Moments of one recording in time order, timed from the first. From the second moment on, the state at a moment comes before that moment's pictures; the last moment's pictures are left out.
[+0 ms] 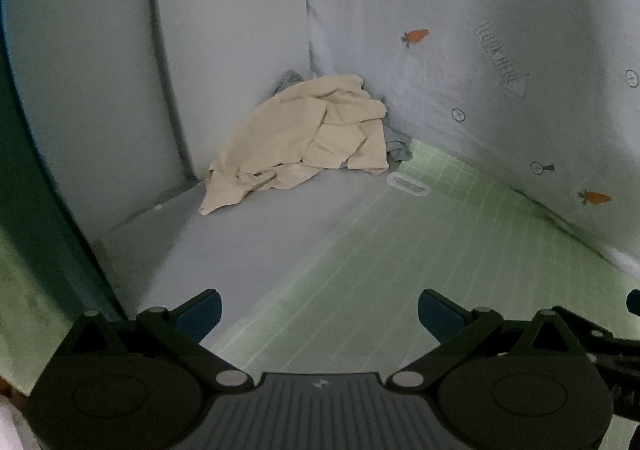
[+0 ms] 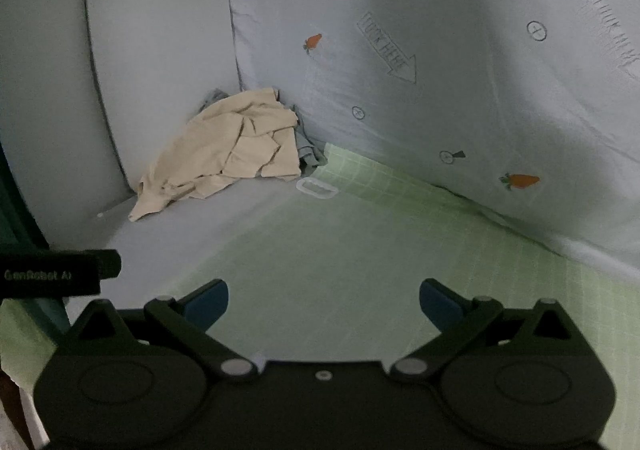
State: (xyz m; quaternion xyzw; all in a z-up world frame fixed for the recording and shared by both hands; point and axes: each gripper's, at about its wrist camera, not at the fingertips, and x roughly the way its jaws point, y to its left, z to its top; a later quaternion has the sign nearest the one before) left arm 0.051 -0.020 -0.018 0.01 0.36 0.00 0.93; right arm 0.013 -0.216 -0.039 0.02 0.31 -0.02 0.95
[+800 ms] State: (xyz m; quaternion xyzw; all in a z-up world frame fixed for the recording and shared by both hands) left arm 0.404 0.067 -0.157 0.00 0.47 0.11 0.87; right arm 0.394 -0.207 -0.125 -0.06 0.33 0.02 0.94
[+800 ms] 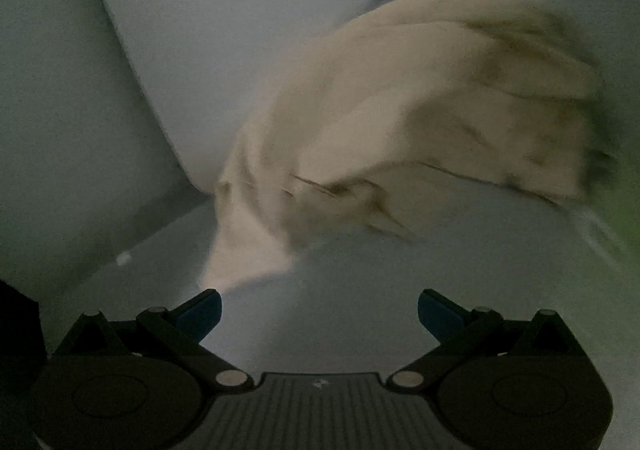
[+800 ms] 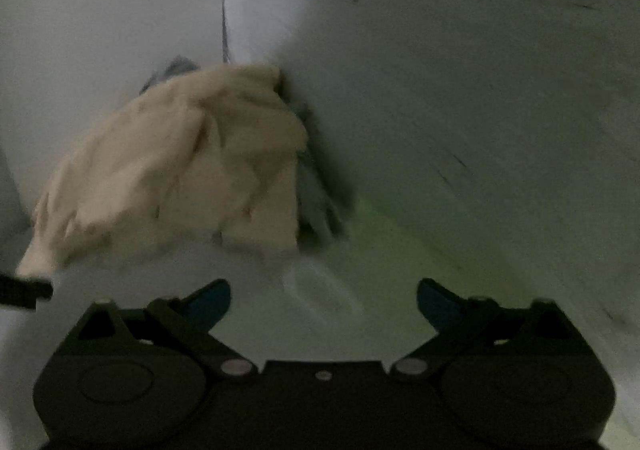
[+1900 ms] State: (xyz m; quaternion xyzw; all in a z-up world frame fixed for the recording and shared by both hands) left arm 0.254 -0.023 -0.064 -0.02 0.42 -0.05 0.91; right arm 0.193 -0.328 -0.070 0.02 0.23 -0.17 0.96
